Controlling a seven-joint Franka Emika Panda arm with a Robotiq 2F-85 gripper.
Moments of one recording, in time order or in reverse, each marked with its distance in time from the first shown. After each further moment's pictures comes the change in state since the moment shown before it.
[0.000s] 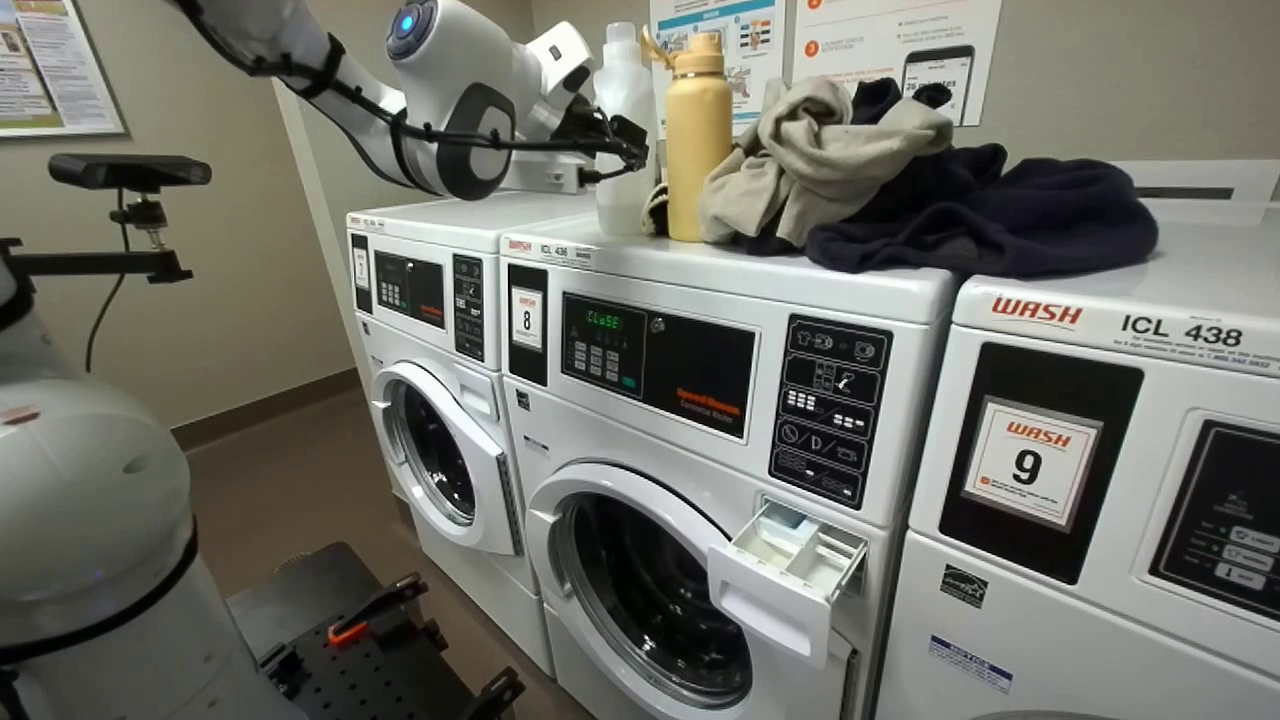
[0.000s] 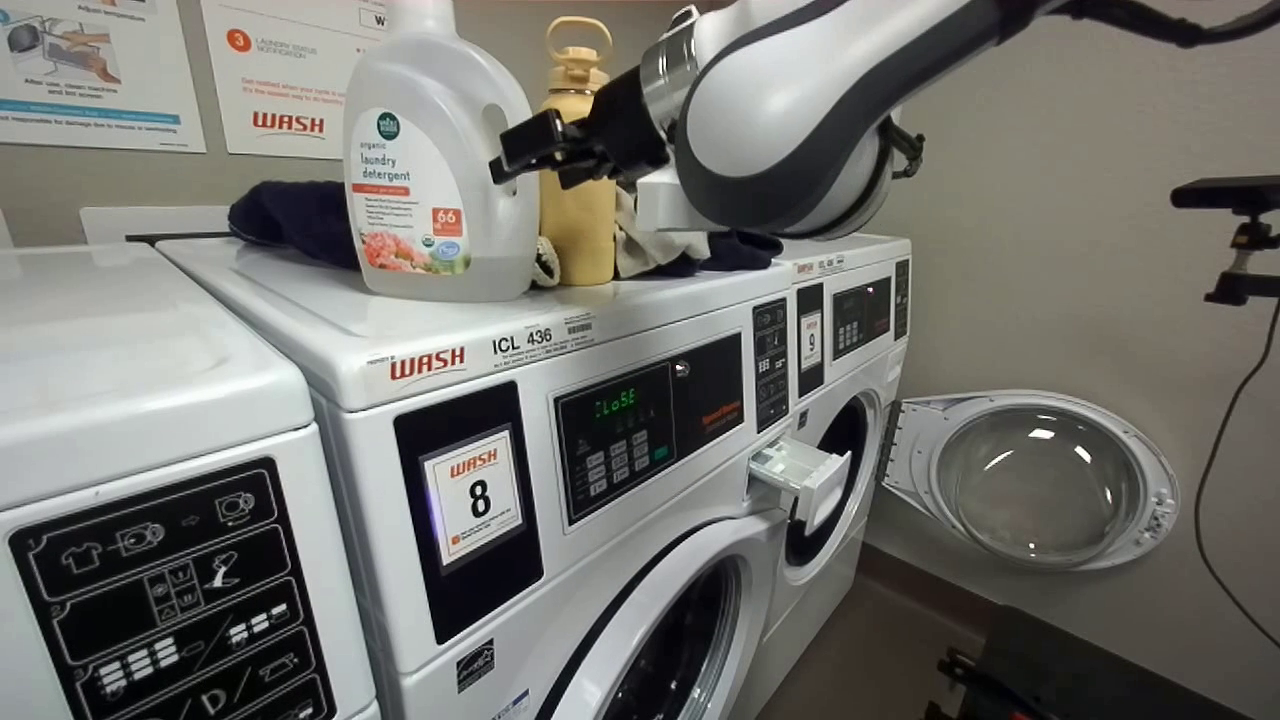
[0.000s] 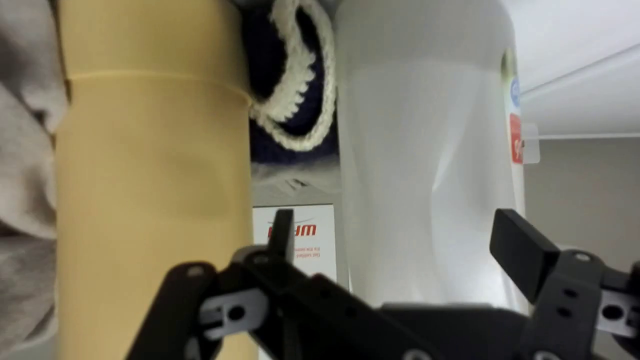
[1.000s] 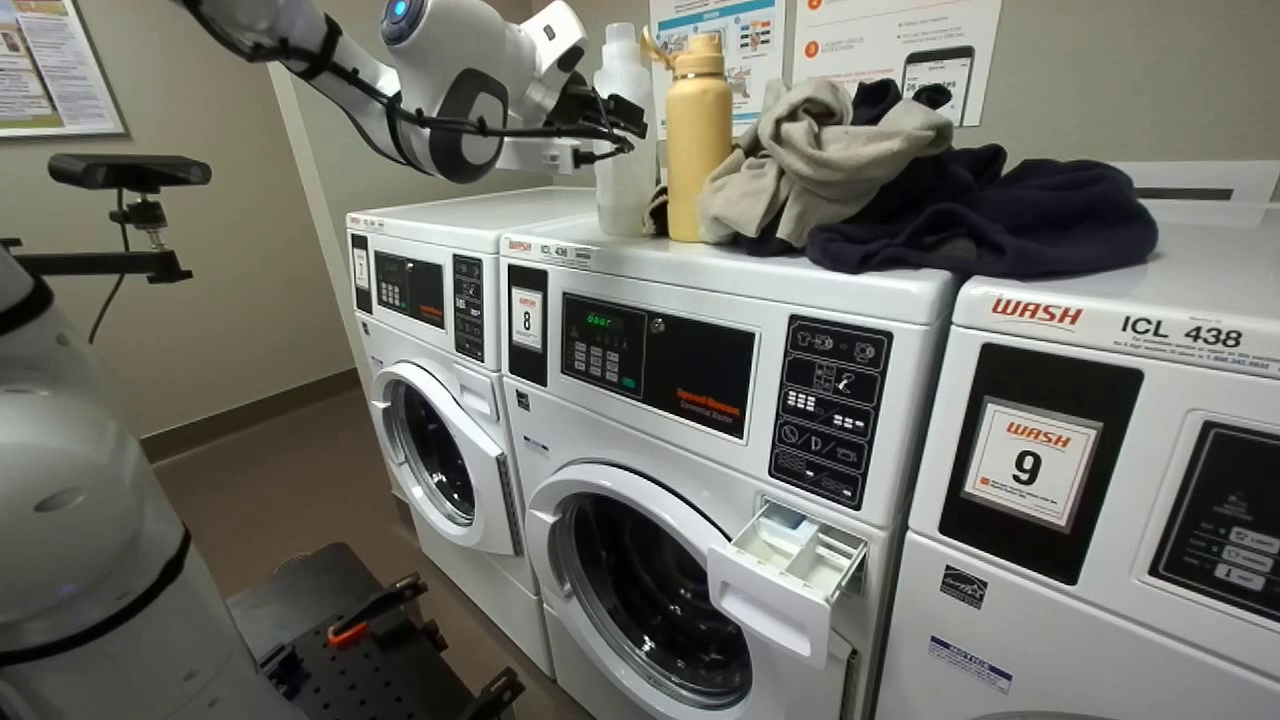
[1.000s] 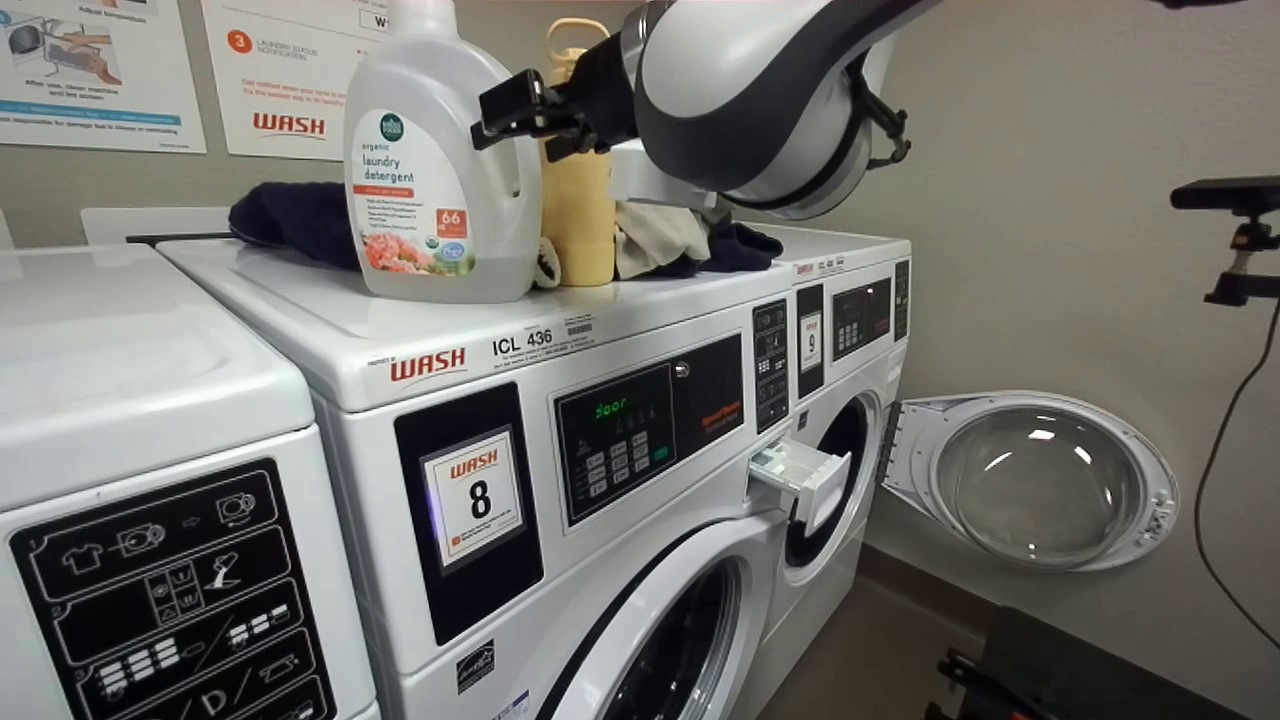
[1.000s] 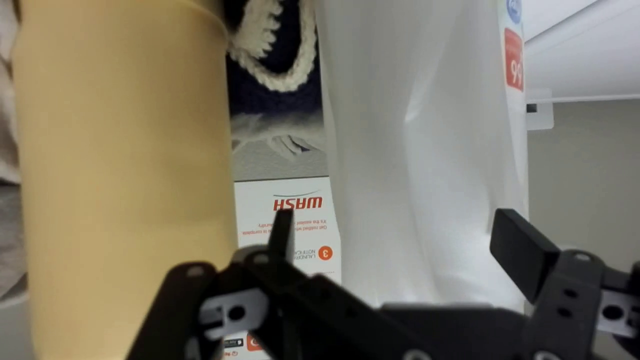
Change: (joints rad) arm -0.256 0.011 0.292 0.068 0.138 -0.002 -0.048
